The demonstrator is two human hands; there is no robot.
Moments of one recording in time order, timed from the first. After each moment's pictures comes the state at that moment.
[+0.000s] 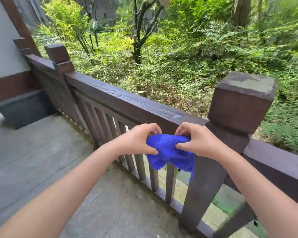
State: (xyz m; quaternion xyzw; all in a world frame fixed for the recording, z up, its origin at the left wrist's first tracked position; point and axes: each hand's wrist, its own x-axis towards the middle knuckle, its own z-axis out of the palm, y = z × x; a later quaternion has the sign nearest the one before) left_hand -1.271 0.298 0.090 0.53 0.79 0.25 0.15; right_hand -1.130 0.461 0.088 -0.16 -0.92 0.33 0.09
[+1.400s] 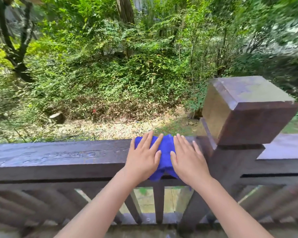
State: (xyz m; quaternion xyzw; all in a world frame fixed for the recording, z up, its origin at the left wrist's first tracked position) left_hand -1.403 0.485 0.001 0.73 0.68 0.07 0.00; right_hand -1.245 0.508 0.000 -0.54 -0.83 0.07 0.11
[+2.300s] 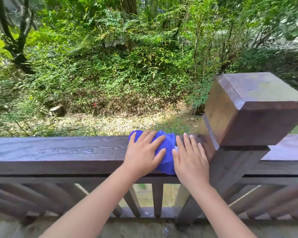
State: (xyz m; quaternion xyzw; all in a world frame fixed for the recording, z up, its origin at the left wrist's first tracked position) left_hand -1.407 0.490 -0.002 0.74 0.66 0.12 -0.05; right_hand -1.245 0.499 -0.012 -0.59 -0.79 0.06 0.17
